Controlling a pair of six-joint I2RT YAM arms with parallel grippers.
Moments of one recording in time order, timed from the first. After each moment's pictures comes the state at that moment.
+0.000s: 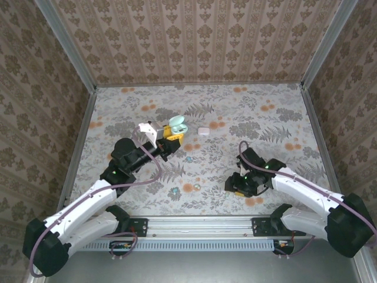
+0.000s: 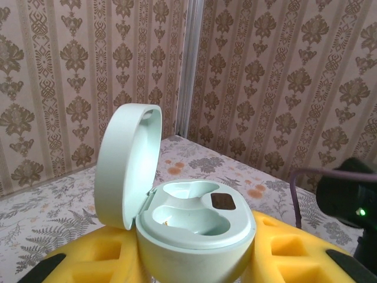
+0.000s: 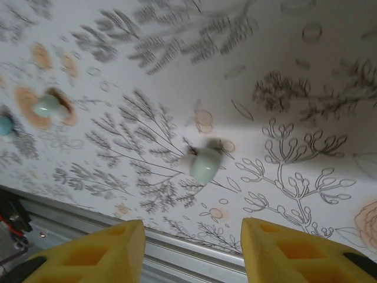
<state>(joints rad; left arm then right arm) -0.68 0.87 0.56 0.37 0.32 -0.15 0.60 1.09 0.57 -0.75 -0.36 0.88</state>
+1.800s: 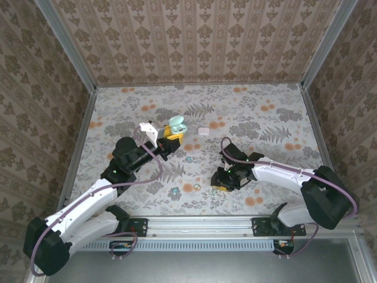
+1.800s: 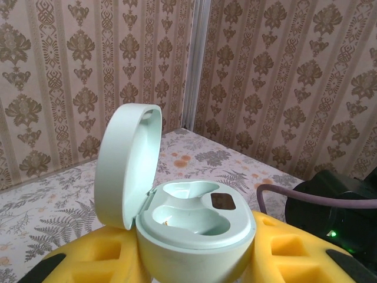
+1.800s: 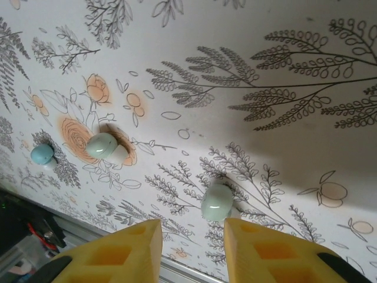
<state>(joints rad) -0.67 0.88 0.56 0.36 0.32 -0.14 0.69 1.38 0.71 -0.56 -0.39 0.95</state>
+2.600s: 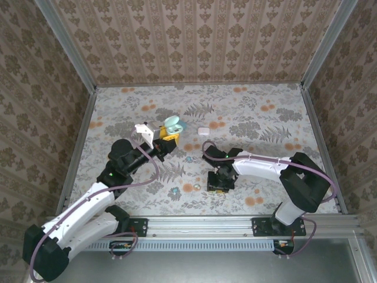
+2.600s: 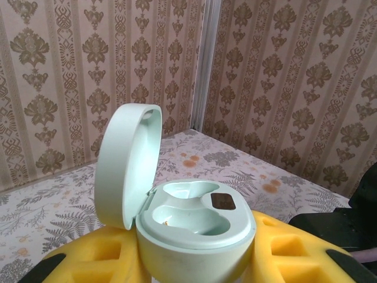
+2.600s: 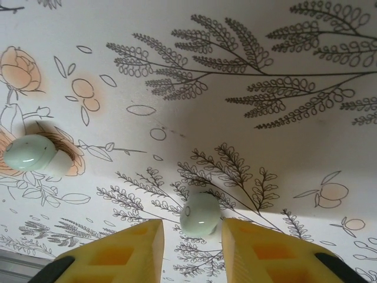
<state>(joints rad) -0.65 0.82 0.55 0.31 0.31 -0.14 0.82 1.60 0.90 -0.75 -0.24 0.92</state>
